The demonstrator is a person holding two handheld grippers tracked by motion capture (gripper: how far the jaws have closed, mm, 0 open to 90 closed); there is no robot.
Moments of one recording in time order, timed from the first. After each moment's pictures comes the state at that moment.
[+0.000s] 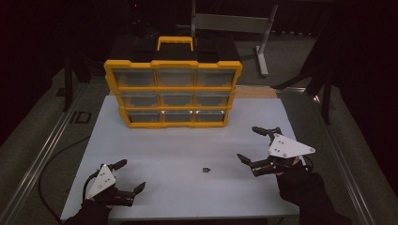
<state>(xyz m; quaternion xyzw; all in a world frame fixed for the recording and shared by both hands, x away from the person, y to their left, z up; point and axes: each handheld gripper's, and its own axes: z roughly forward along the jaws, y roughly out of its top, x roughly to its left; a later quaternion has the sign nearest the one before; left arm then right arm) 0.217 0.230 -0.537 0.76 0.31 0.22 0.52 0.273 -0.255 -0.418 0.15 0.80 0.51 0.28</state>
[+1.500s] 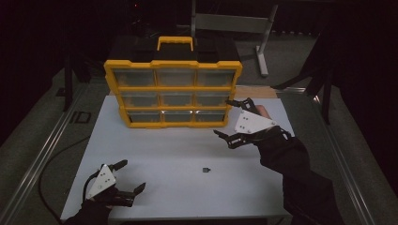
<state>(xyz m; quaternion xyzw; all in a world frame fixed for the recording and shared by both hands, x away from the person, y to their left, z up) 0.217 0.230 -0.538 0.77 0.30 0.22 0.52 0.339 -0.189 -0.389 0.01 0.82 0.45 0.35</state>
